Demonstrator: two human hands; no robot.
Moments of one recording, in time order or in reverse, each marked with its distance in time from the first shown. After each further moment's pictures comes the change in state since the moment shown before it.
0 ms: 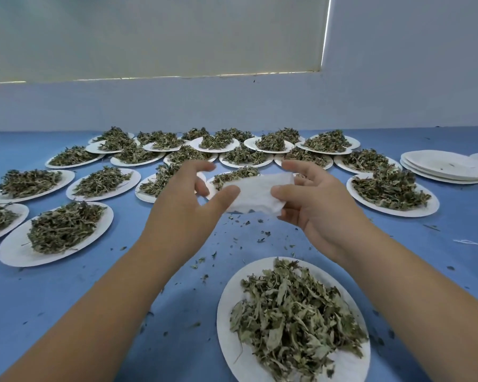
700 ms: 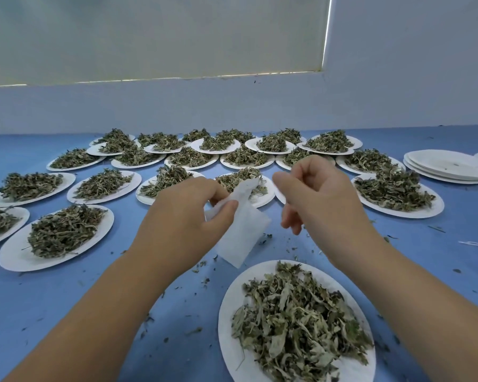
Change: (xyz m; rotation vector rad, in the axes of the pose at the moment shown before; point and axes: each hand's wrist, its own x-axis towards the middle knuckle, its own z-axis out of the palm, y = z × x) left_hand -0.008 0.009 -0.006 0.298 0.044 0.390; right_hand -0.019 -0.008 0.010 -0.432 0.052 -0.300
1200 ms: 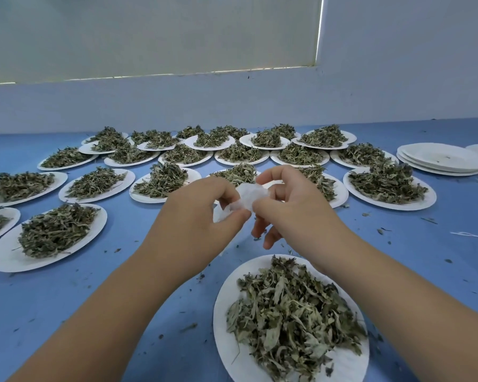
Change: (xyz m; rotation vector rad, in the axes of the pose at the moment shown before) left_hand -0.004 0.017 0.004 -0.170 -0.099 -0.029; right_hand -0.003 0.008 0.013 0.044 -0.212 0.132
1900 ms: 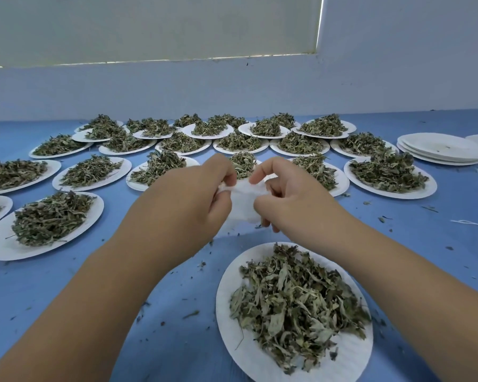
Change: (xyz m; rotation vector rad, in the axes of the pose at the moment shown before) left_hand -0.001 0.002 -0.018 0.264 -0.092 0.075; right_hand -0.002 -0.001 -0.001 -0.314 -0.073 -0.097
